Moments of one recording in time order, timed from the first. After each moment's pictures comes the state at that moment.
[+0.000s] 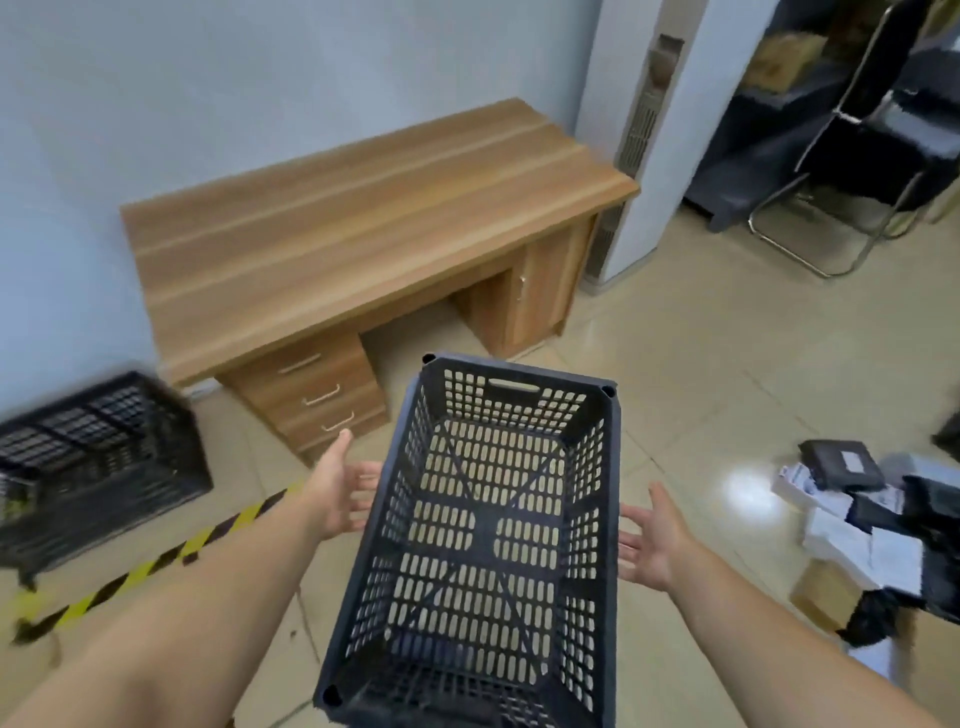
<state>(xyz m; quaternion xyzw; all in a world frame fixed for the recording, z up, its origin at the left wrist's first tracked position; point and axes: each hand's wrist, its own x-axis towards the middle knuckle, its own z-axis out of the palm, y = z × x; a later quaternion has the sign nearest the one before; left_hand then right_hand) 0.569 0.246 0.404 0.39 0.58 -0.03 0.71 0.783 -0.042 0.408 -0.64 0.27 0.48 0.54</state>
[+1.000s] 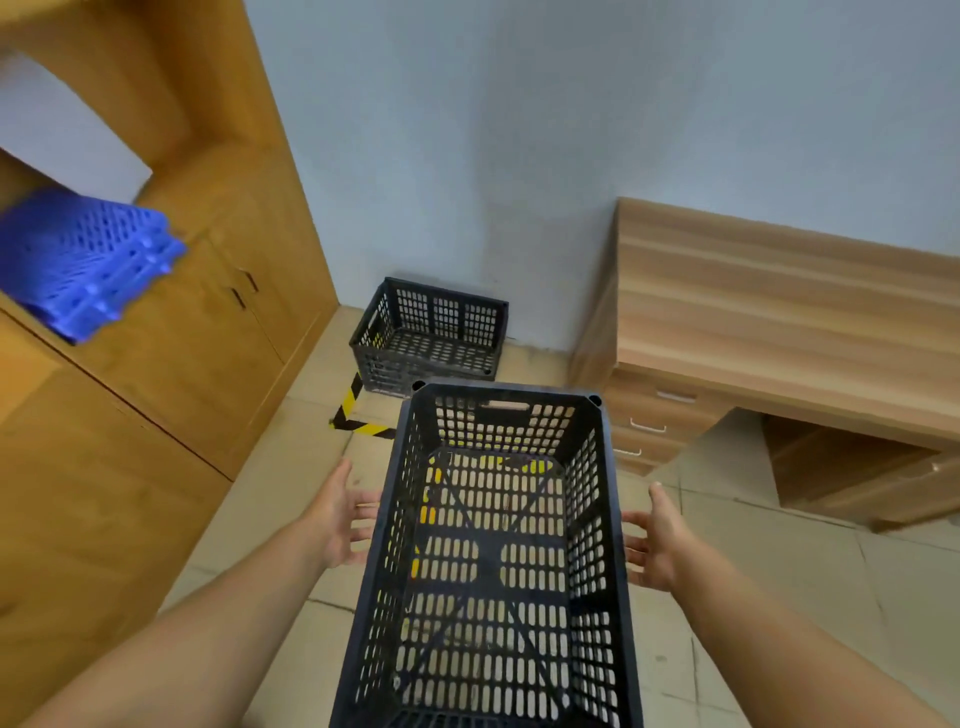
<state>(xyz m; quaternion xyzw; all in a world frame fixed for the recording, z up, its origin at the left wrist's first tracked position) 0.032 0.344 0.405 0.12 0.68 0.23 0.69 0.385 0.309 0.432 -0.73 -0.04 0.62 0.27</state>
